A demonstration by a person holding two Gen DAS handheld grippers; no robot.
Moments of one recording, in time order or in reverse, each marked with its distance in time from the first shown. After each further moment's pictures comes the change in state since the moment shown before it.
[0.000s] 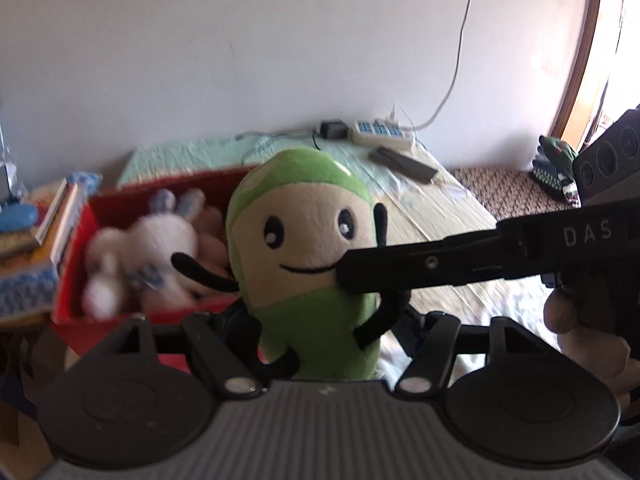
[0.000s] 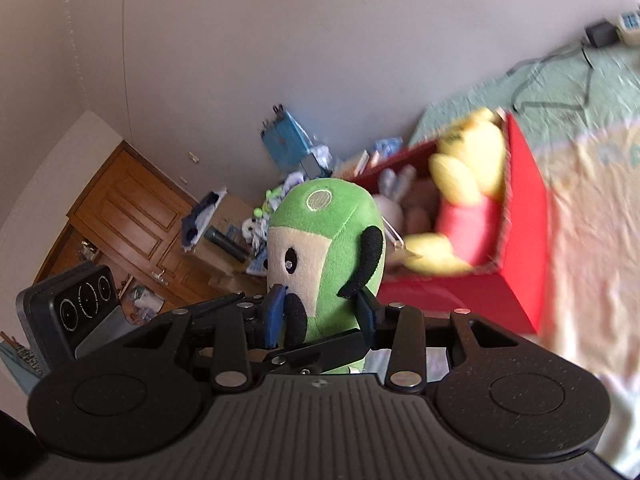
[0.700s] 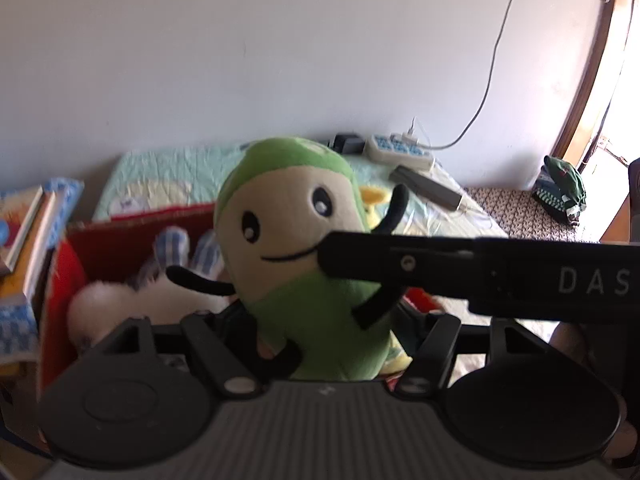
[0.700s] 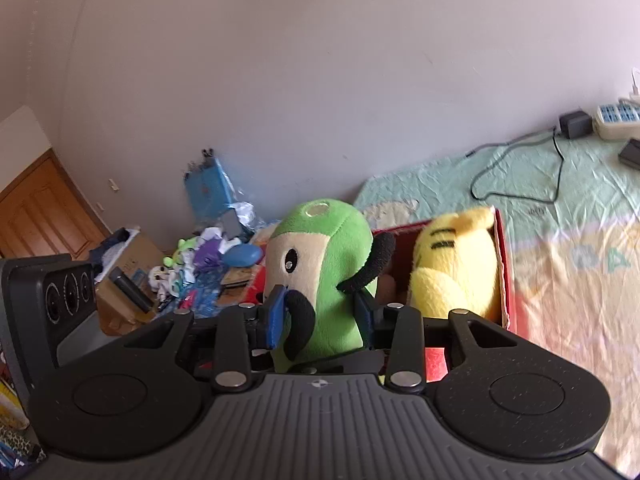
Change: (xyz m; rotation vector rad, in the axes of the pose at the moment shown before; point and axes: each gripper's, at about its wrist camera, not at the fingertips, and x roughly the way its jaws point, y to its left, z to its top) left arm 0.084 0.076 0.038 -0.044 0.008 -0.073; right arm 0.079 0.002 0.032 -0.117 -0.164 -0.290
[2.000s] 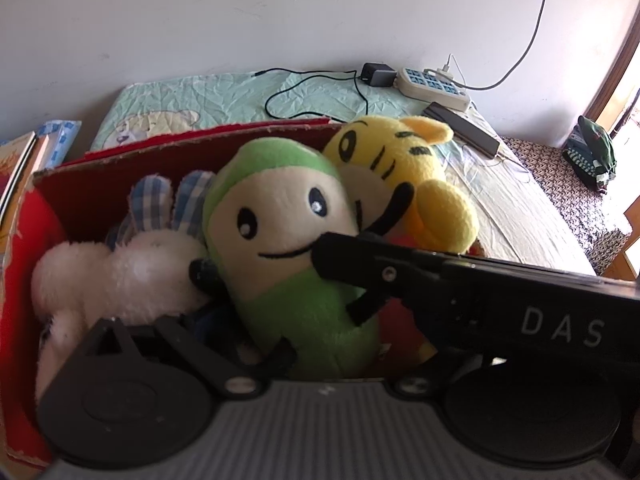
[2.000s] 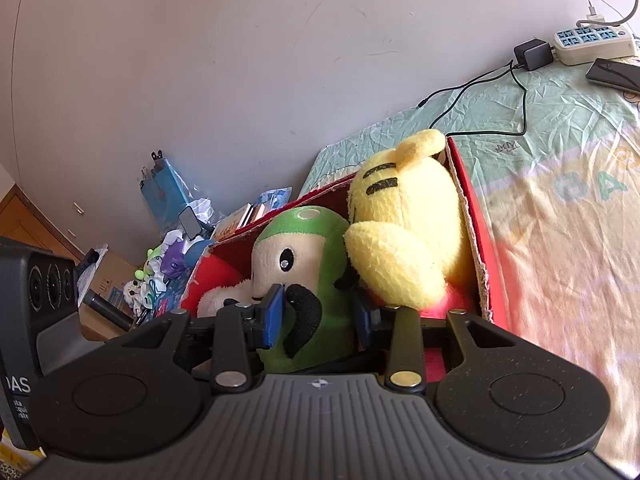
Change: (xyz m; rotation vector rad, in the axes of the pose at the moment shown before) left arm 0.057 0.009 0.001 -0.038 0.201 0.059; right arm 0.031 -0.035 -0.020 0.160 0.039 -0.065
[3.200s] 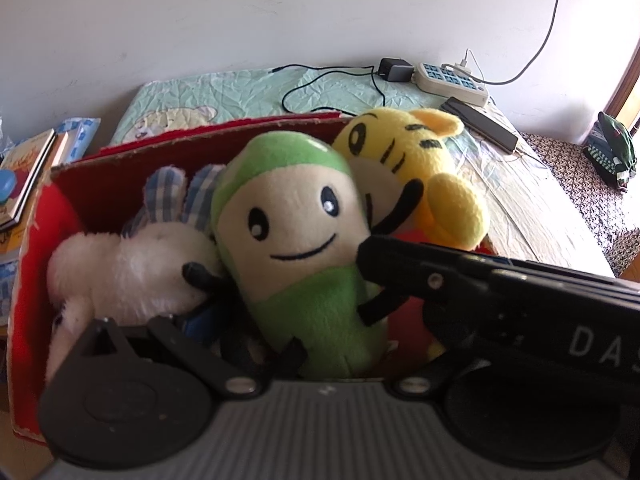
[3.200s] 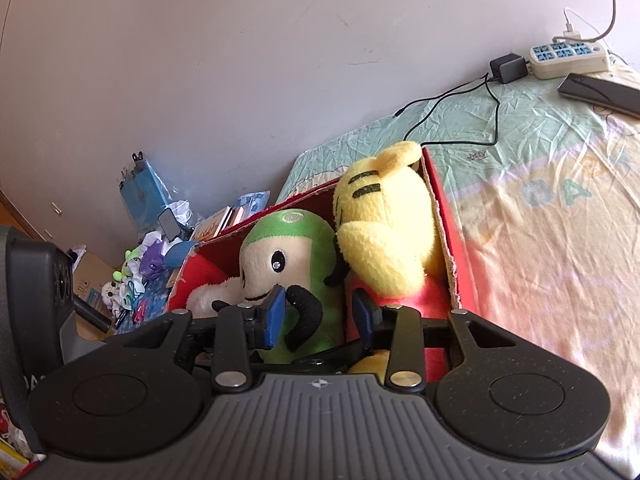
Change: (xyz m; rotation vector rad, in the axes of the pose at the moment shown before) left arm -0.003 -0.008 -0.002 -0.007 0.013 0.074; right arm -0.019 0.009 -0.002 -0.020 -0.016 -0.097
